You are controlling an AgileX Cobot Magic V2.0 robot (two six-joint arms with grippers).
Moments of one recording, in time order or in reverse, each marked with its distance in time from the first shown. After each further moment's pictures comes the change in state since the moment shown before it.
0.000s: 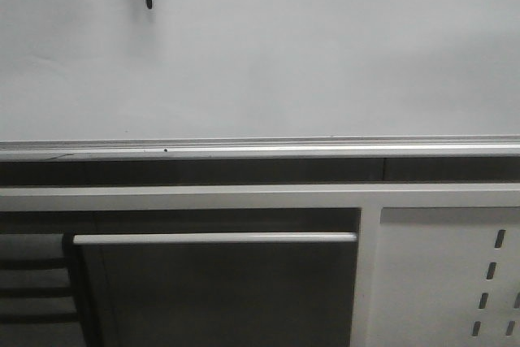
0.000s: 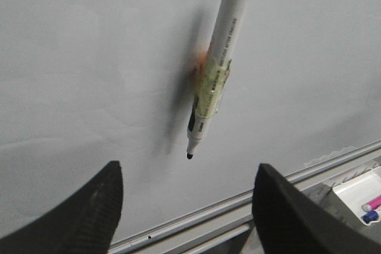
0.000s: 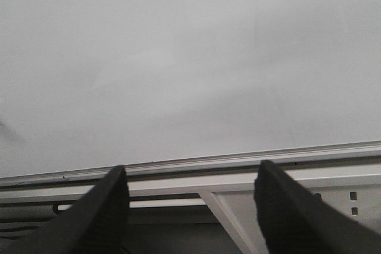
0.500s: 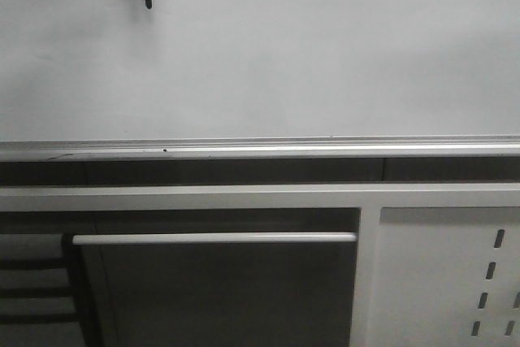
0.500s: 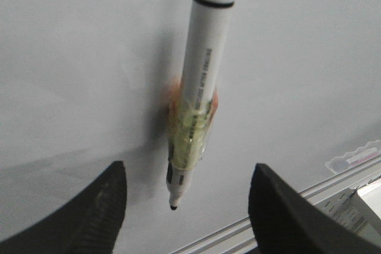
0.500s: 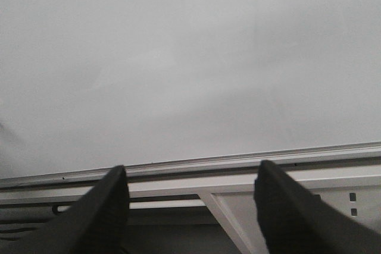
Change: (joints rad) left arm -0.177 0.220 -0.175 -0.008 -0.208 0.022; right arm 0.000 0.000 0.000 0.002 -0.002 -0.001
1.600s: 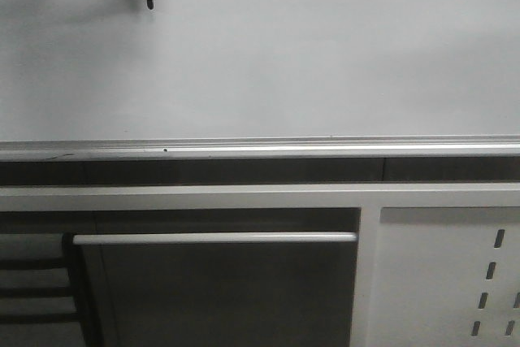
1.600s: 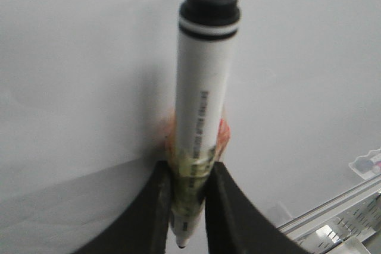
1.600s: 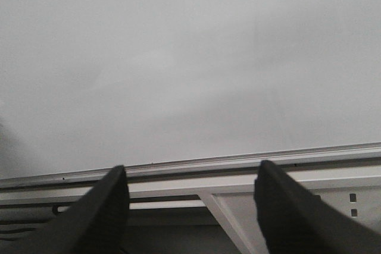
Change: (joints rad) left arm -0.002 0.120 -0.088 0.020 -0.040 0.015; right arm 0.000 0.000 0.000 0.000 -0.002 -0.002
